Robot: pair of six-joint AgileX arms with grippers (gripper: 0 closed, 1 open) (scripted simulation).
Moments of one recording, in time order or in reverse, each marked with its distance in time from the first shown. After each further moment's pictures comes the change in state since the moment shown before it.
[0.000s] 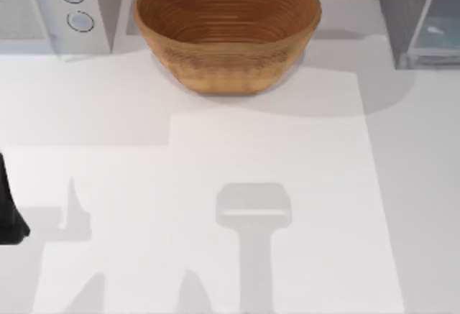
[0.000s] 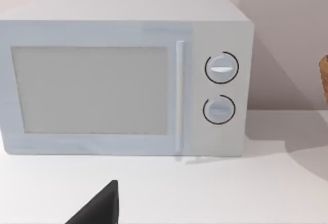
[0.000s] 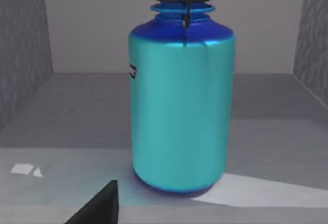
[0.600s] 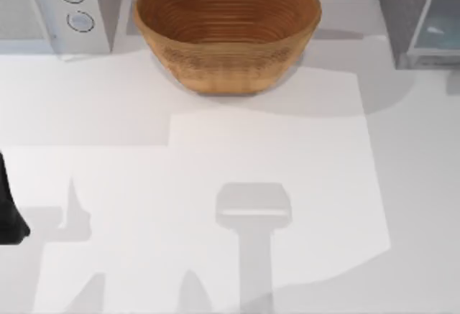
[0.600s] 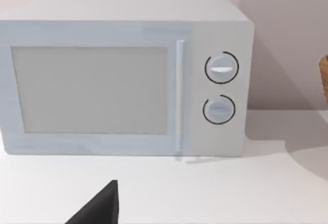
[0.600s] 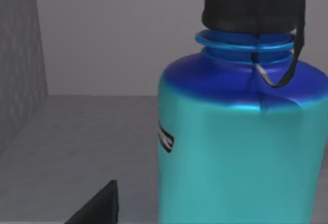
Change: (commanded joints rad) left arm 0.000 0.000 0.000 0.000 0.000 0.000; right arm 0.136 0.159 0.336 -0.186 0.138 -0.003
